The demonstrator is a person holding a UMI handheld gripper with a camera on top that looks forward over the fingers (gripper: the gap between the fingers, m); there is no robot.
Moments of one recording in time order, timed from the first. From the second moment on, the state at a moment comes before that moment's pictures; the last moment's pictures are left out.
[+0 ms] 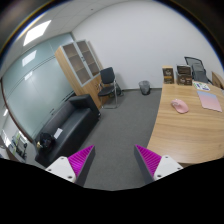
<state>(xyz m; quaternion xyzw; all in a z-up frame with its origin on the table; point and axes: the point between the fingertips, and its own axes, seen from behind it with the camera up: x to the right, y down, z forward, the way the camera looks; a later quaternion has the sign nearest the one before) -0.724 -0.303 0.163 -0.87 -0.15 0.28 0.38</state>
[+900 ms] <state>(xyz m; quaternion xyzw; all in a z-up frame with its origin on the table) -0.575 -0.104 0.094 -0.88 -0.04 0.04 0.47</state>
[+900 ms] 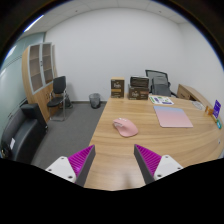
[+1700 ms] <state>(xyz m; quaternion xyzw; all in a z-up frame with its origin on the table) -0.525 0.125 -0.008 -0.89 -0.09 0.06 0.44</state>
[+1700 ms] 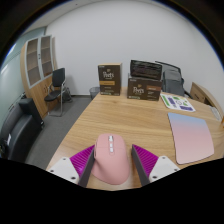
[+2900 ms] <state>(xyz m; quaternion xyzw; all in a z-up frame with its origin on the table) -0.222 0.199 -0.005 -0.92 0.02 -0.03 0.40</state>
